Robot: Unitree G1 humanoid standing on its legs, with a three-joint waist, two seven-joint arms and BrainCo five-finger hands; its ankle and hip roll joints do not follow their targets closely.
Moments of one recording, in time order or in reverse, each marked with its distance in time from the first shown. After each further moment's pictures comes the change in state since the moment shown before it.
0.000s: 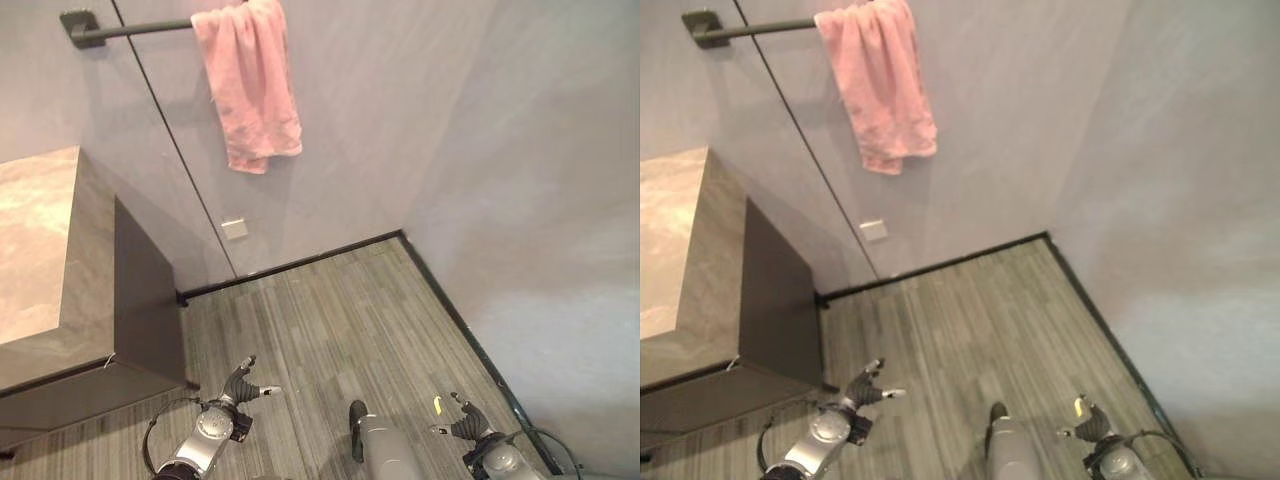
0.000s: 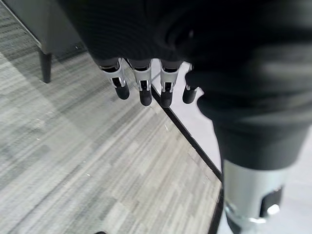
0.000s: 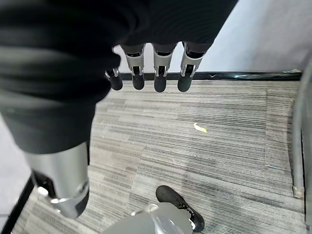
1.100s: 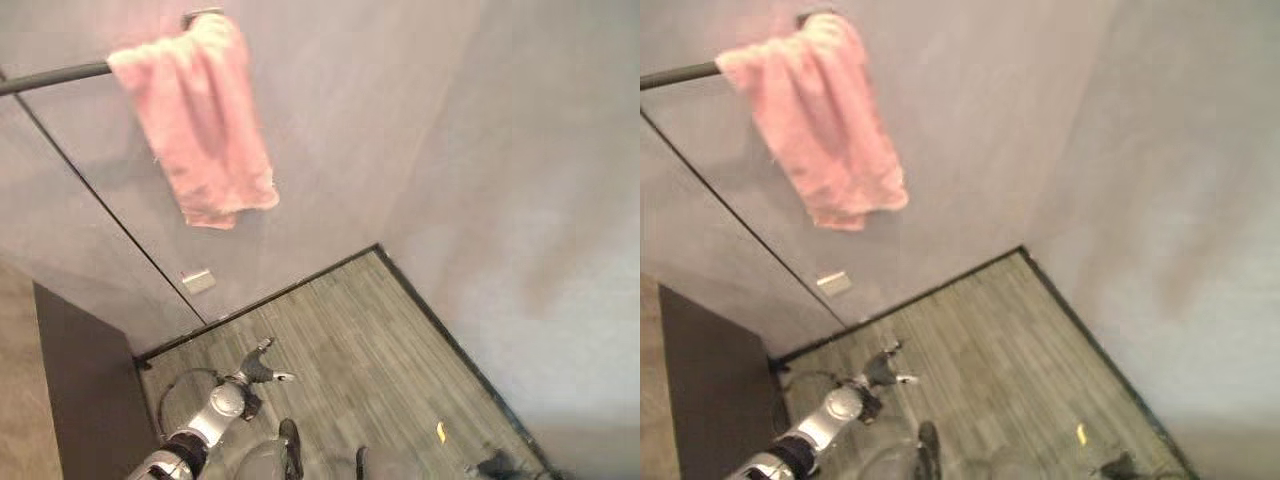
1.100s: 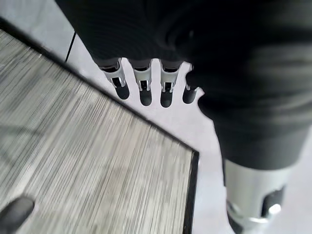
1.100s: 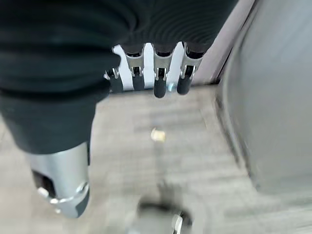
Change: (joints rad) left arm -0.152 0.070 -0.159 0.033 0.021 -0.017 -0.023; right arm 0.053 0.097 -0.014 0.188 0.048 0.032 -0.062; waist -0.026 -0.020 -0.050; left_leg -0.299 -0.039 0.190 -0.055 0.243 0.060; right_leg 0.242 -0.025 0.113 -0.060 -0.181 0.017
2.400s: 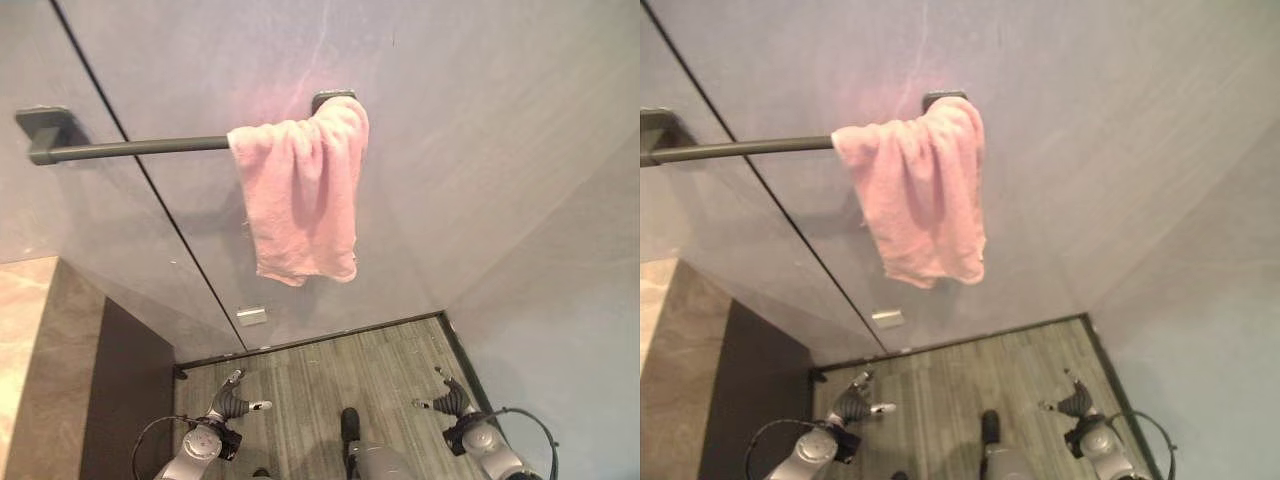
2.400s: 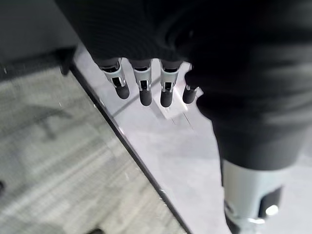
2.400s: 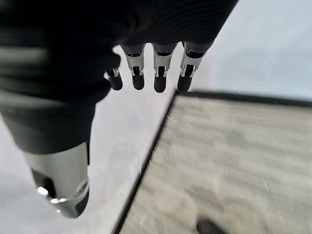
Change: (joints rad) left arm 0.253 -0.039 0.176 -0.081 -0.050 -0.023 0.043; right arm -0.120 -0.056 0.014 -0.230 -0.045 -0.054 -0.004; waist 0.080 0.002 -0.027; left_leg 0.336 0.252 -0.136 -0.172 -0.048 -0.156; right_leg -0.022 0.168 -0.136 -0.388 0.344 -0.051
